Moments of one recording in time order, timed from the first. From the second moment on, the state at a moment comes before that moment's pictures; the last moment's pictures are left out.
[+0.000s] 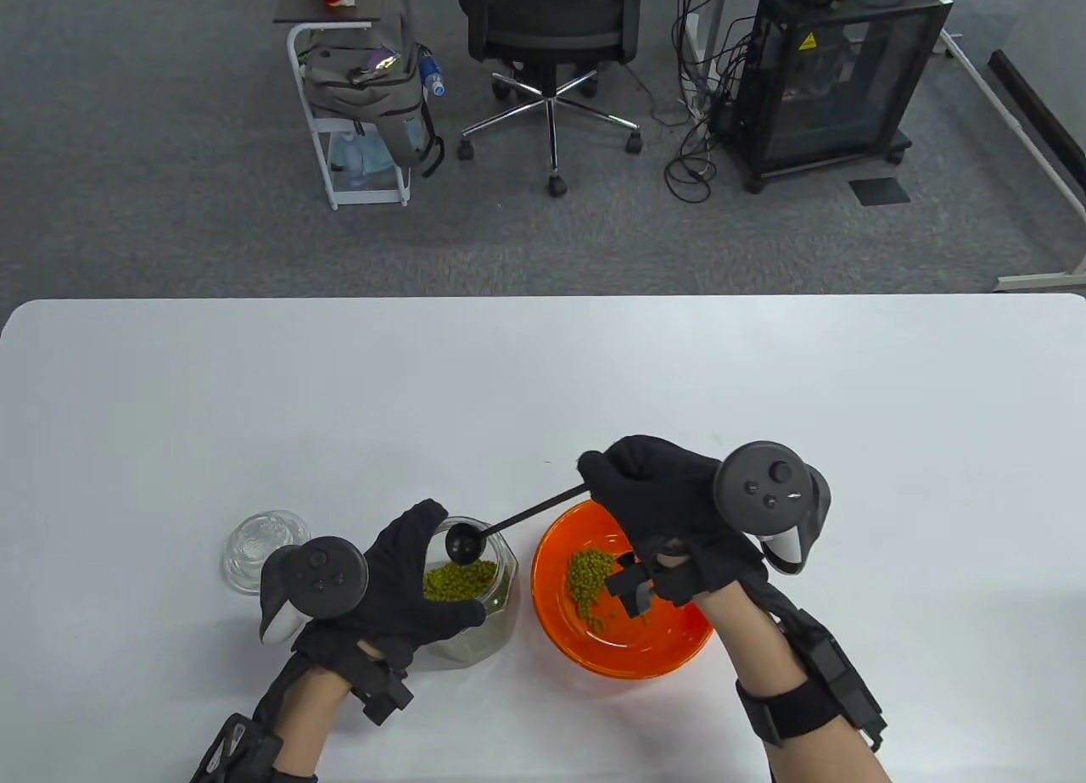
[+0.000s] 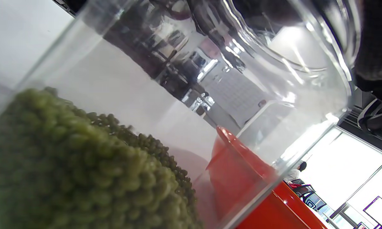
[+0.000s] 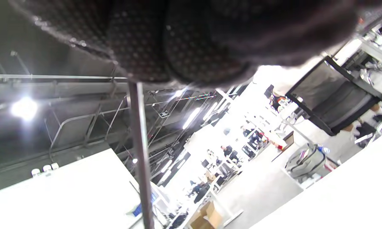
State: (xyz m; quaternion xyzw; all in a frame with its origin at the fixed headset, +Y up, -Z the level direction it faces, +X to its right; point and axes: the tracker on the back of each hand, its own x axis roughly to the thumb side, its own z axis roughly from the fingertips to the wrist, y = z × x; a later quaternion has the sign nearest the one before) left_hand -0.215 -0.710 -0.288 -0.03 -0.26 0.38 0.89; right_hand 0.100 -0.563 -0.313 0.19 -0.16 0.85 0.46
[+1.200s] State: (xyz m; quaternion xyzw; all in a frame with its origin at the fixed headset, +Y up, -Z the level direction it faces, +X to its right) left_hand -0.215 -0.711 -0.289 -0.03 -0.26 0.38 0.89; right_hand 0.037 -0.641 -0.359 0.12 0.11 0.89 0.43
